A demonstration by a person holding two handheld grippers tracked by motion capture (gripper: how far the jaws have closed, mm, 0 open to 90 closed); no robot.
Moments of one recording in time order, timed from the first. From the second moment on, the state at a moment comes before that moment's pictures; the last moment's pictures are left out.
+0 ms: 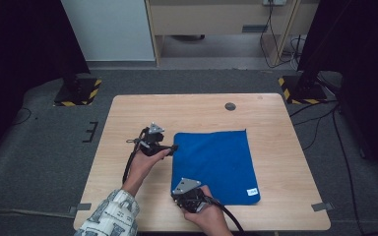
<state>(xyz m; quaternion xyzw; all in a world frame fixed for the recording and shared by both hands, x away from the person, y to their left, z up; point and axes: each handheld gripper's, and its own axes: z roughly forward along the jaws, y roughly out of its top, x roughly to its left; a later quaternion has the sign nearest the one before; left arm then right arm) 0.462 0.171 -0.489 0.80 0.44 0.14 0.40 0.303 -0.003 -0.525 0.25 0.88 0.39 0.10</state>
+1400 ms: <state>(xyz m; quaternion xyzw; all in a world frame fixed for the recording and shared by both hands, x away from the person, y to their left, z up) 0.512 0.154 -0.517 0.80 0.44 0.16 0.39 0.294 0.002 -0.517 0.26 0.88 0.38 0.13</state>
